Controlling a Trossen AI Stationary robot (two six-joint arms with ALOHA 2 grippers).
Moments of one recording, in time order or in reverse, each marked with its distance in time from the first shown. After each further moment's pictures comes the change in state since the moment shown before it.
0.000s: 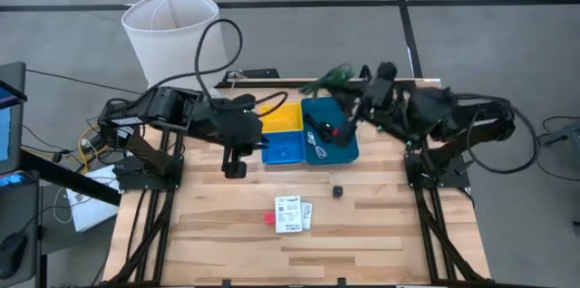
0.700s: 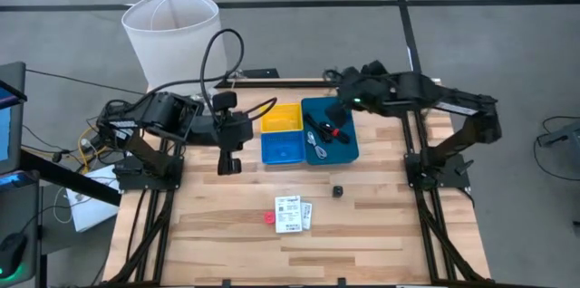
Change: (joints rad) left arm -0.053 0.000 0.000 -0.222 -0.249 -0.143; right arm -0.372 0.120 0.025 -0.961 -0.244 0.526
